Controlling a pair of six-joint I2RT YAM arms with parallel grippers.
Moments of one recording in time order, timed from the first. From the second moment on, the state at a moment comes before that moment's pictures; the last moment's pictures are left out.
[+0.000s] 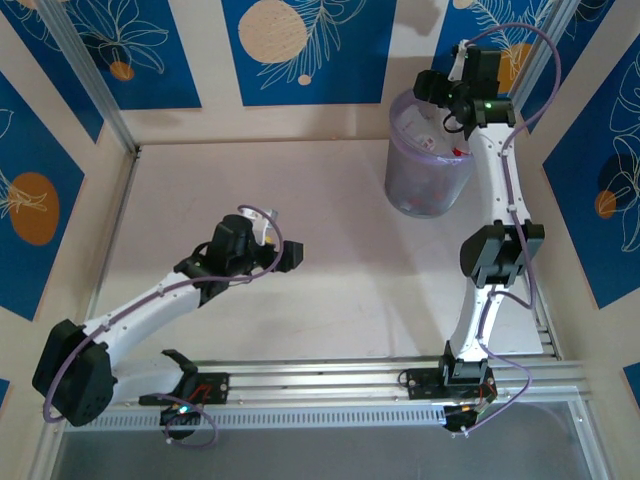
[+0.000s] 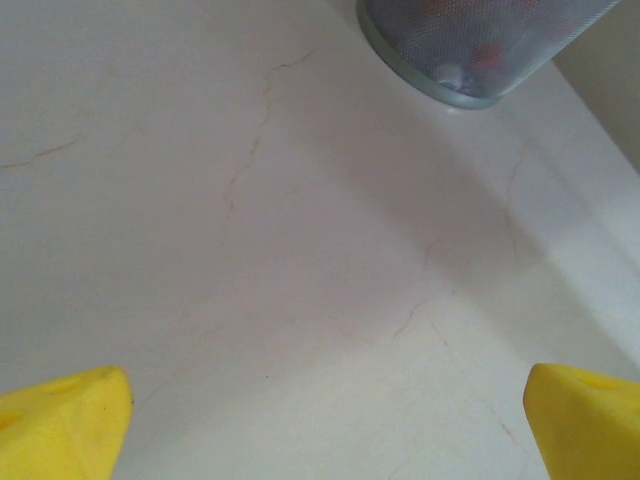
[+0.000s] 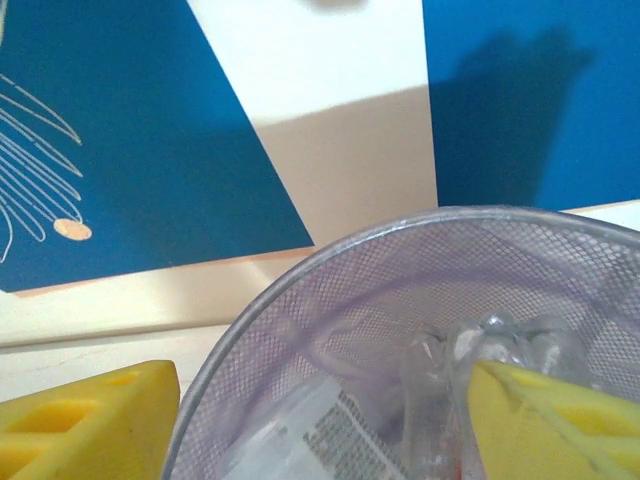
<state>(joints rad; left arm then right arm) -0.61 1.17 0.73 -0.14 0.12 -0.38 0.00 2.00 2.27 -0.71 -0.13 0.23</state>
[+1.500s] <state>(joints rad) -0.24 1.26 0.40 0.31 -0.41 0.03 0.16 1.31 0.53 0.09 -0.02 0.05</state>
